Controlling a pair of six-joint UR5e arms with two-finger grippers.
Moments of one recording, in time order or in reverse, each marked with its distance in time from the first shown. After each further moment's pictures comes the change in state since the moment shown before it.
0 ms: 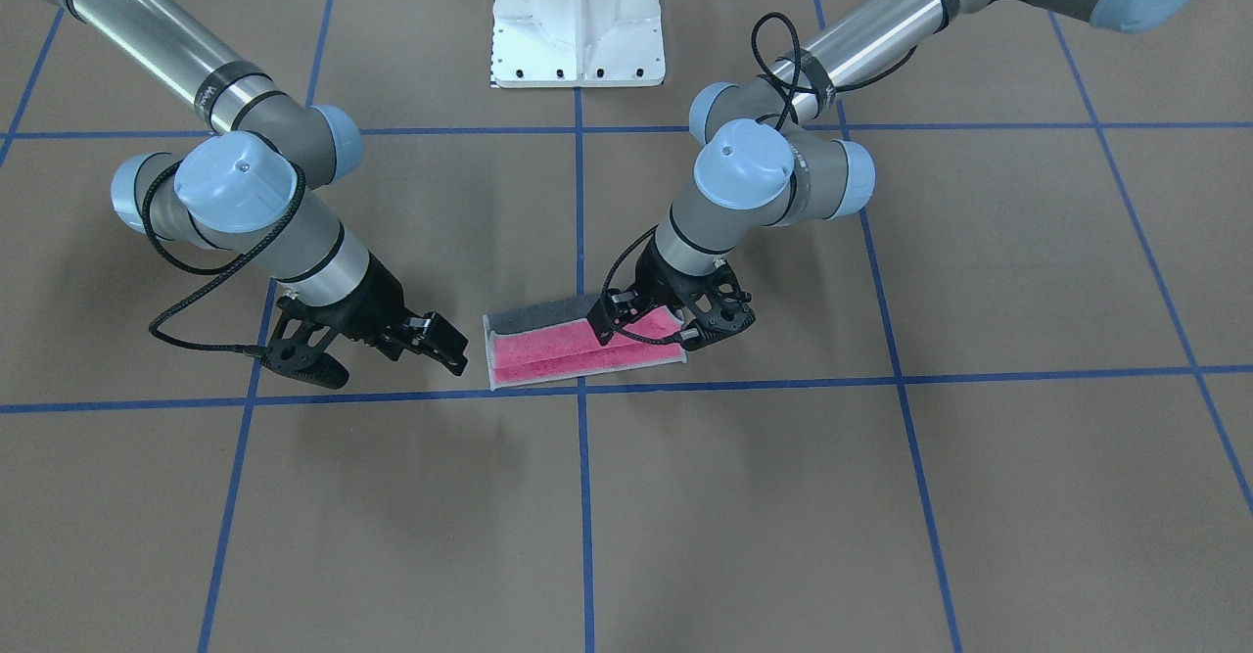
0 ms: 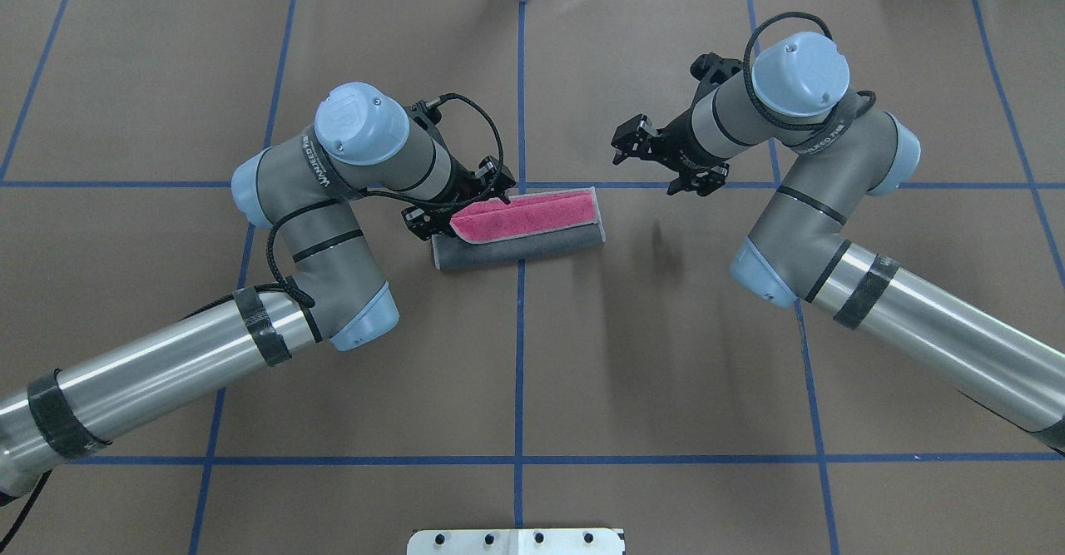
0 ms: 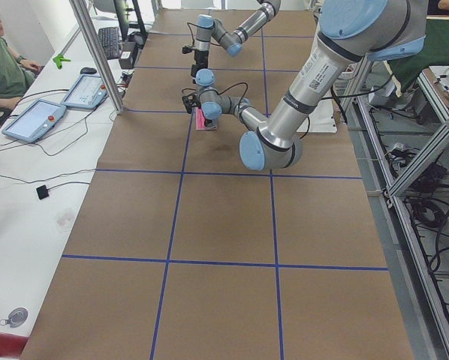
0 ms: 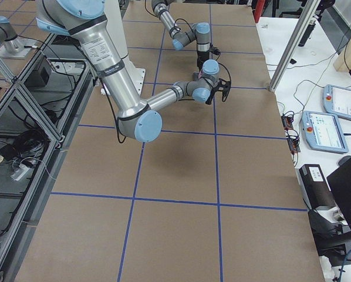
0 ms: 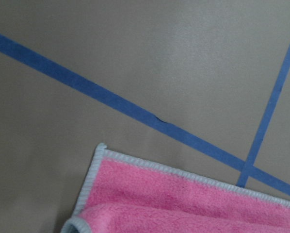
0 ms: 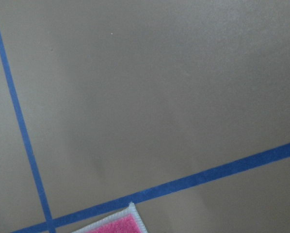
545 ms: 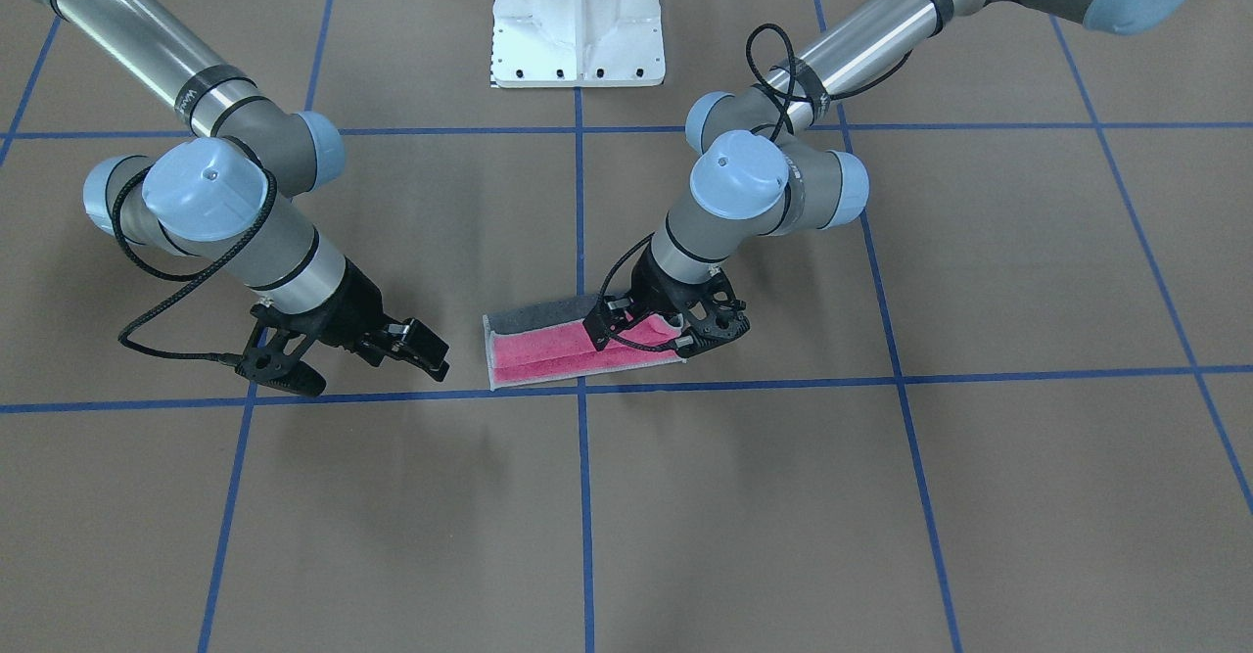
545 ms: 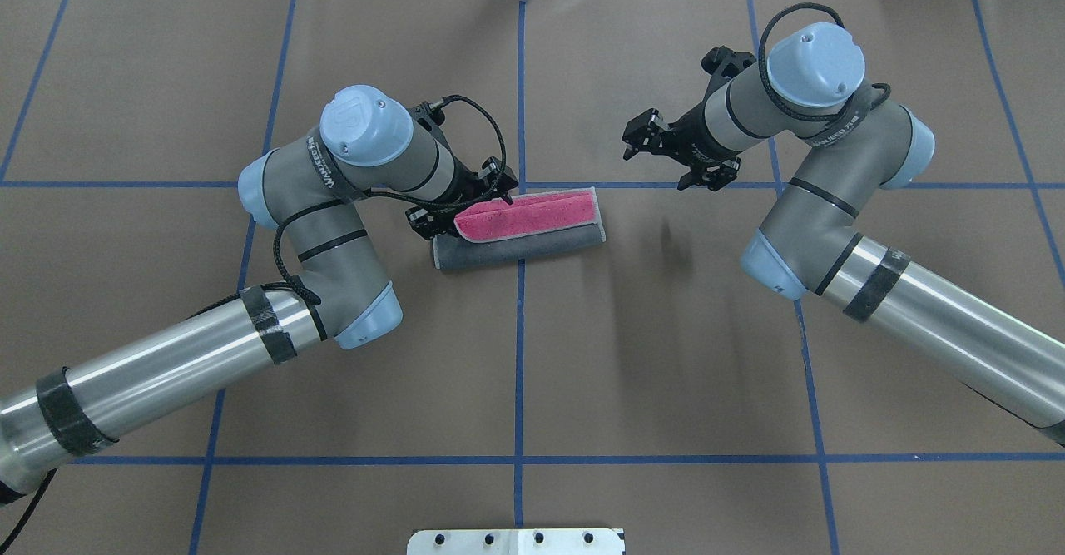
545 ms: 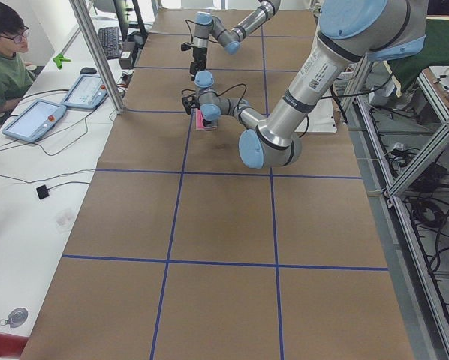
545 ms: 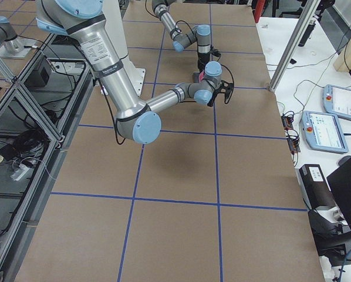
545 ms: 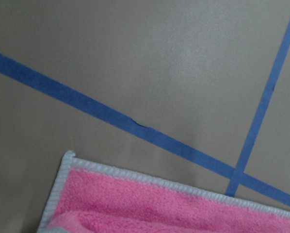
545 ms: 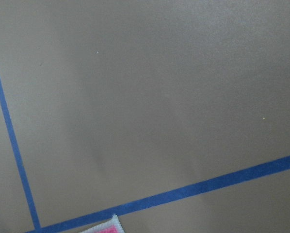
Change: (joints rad) left arm 0.002 -0.010 0.030 -0.029 0.000 0.001; right arm 0.021 -0.012 0.000 0.000 0.020 -0.024
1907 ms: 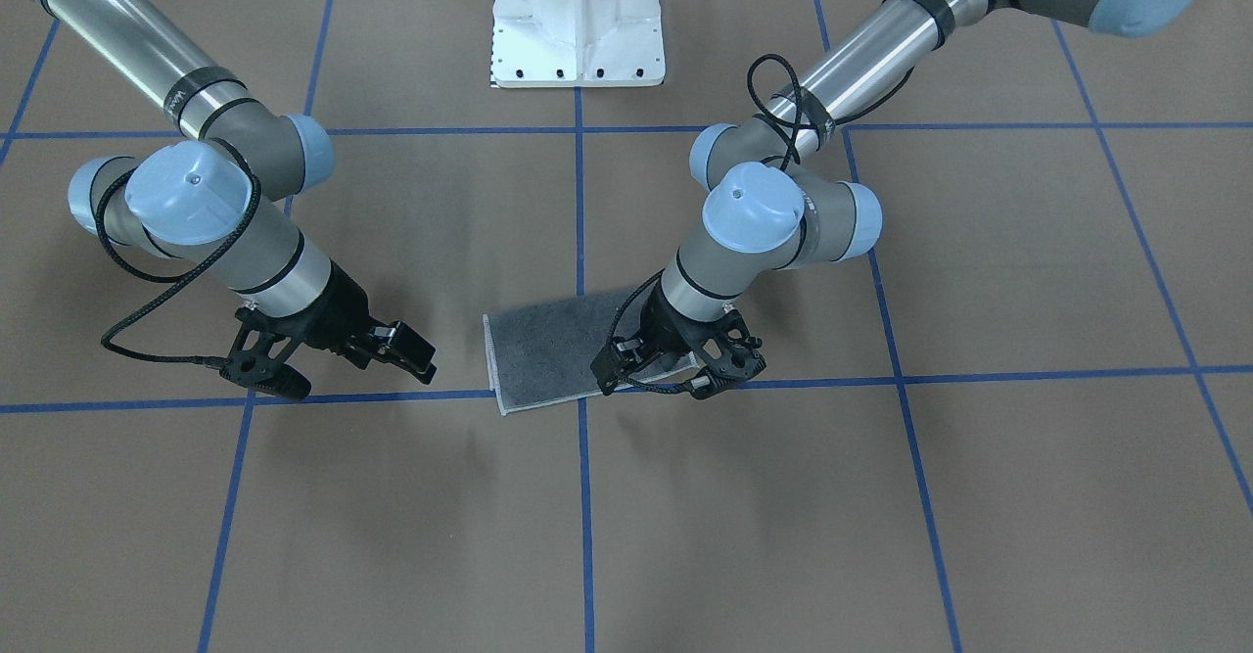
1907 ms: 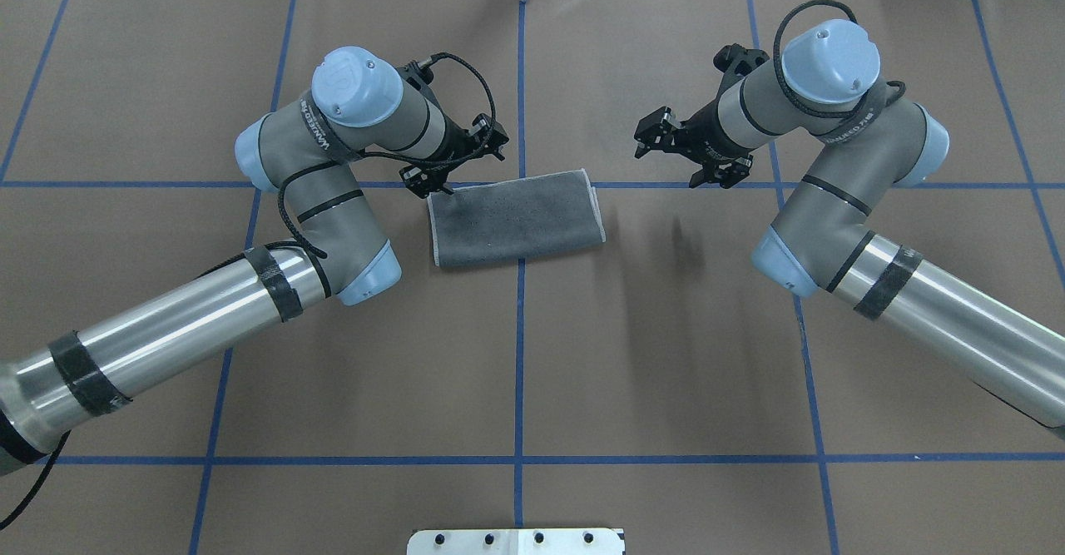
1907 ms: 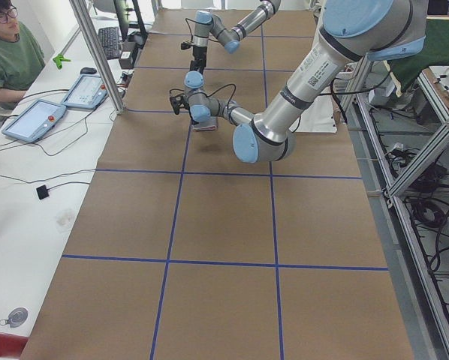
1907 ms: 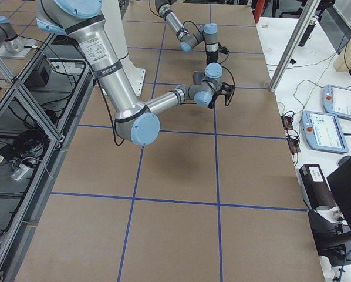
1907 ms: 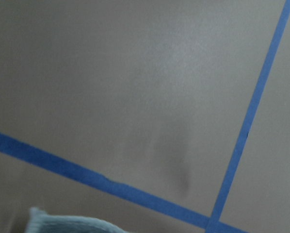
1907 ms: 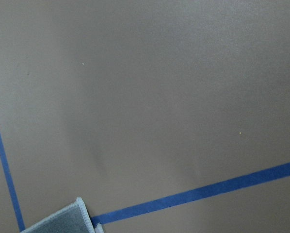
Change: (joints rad) left arm -0.068 -0.058 0.130 -0.085 0.022 0.005; right arm 0.011 -0.014 0.006 0.000 0.008 -0.012
